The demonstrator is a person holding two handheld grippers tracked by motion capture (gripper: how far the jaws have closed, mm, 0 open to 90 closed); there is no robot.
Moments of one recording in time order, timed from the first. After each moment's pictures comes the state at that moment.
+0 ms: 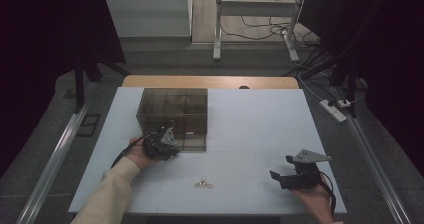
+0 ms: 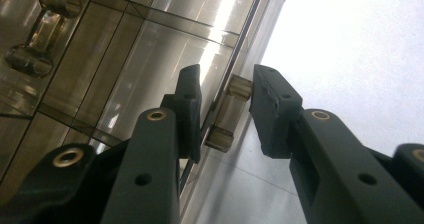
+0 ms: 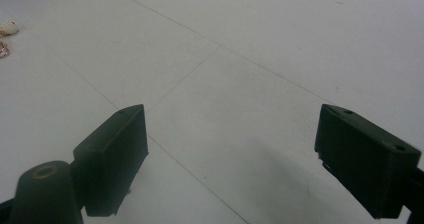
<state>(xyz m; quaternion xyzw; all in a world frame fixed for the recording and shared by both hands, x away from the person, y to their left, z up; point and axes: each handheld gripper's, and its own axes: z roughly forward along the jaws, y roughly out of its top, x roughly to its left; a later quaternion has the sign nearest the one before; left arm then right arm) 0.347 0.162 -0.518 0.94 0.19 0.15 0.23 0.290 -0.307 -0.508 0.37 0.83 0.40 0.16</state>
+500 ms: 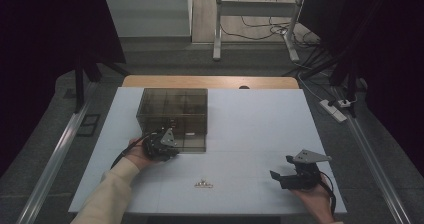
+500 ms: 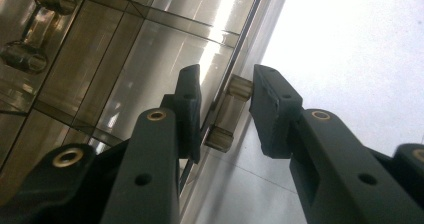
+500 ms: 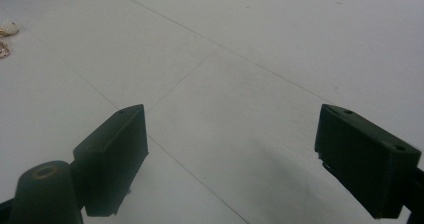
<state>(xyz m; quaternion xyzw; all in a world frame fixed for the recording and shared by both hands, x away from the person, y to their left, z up) 0.344 0.162 -0.517 0.94 0.19 0.15 0.23 0.290 -0.308 -0.508 0.37 0.83 0.40 0.16</state>
